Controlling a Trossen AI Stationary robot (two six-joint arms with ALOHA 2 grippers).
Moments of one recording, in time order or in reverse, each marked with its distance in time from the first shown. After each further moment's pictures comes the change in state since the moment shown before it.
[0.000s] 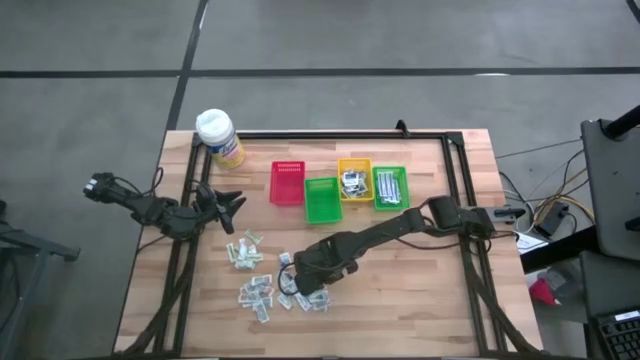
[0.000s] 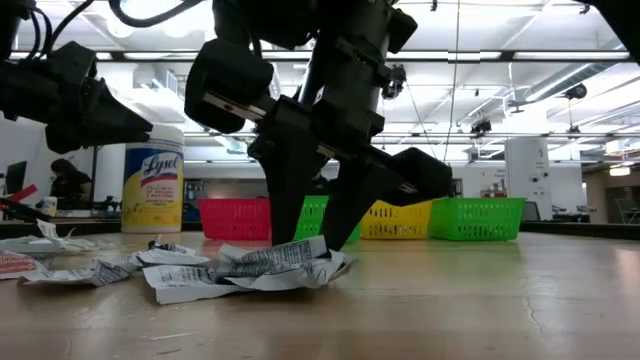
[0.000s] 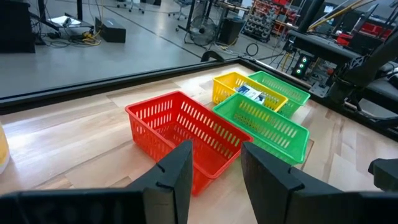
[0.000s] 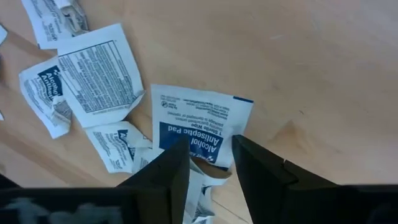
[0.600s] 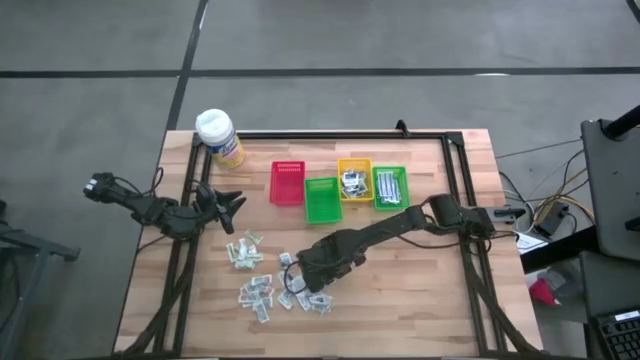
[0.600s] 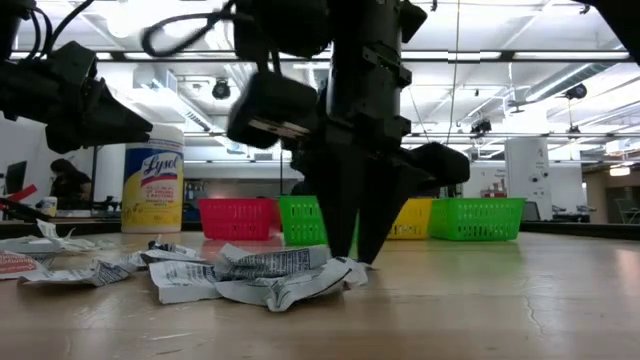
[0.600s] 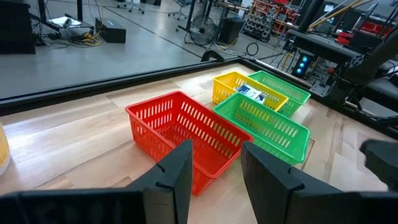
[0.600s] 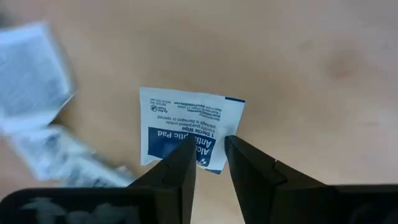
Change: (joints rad) left arm 0.000 0.000 0.000 0.000 0.000 0.005; right arm -0.027 -0.004 -0.003 -0.169 0.088 -0.103
